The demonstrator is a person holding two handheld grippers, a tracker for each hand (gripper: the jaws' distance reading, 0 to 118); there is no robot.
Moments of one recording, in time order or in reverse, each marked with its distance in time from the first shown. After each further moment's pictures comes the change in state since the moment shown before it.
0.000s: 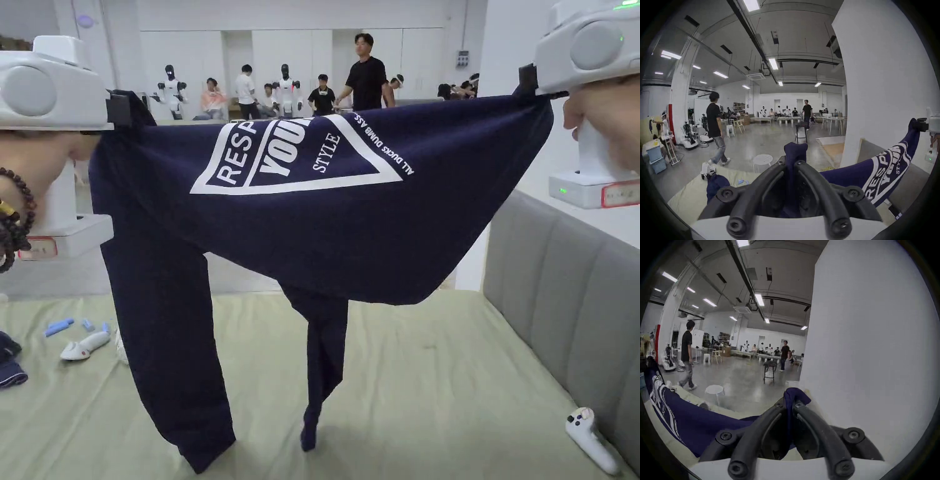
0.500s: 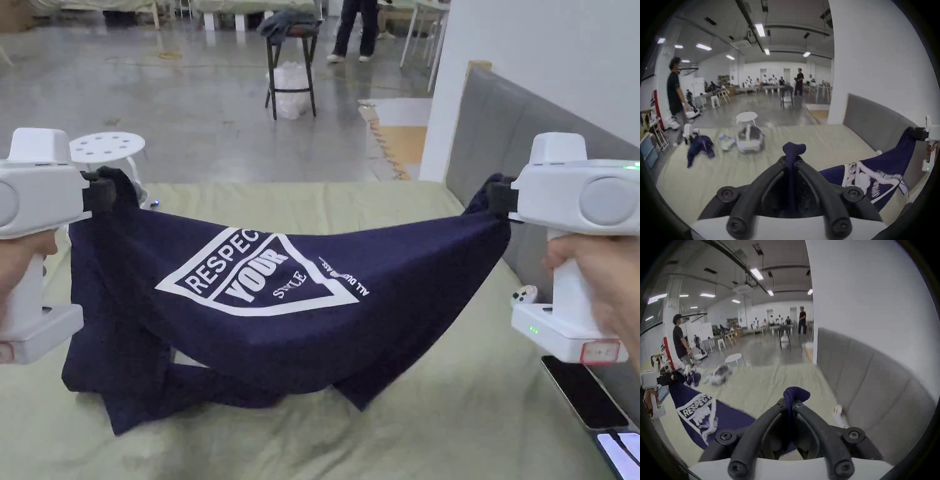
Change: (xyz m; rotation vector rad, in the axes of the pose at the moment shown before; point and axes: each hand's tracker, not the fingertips) left arm 0.000 -0.220 0.019 -0.274 -0.101 -0.020; right arm -0.017 -0.249 0.078 -0.272 0.174 -0.157
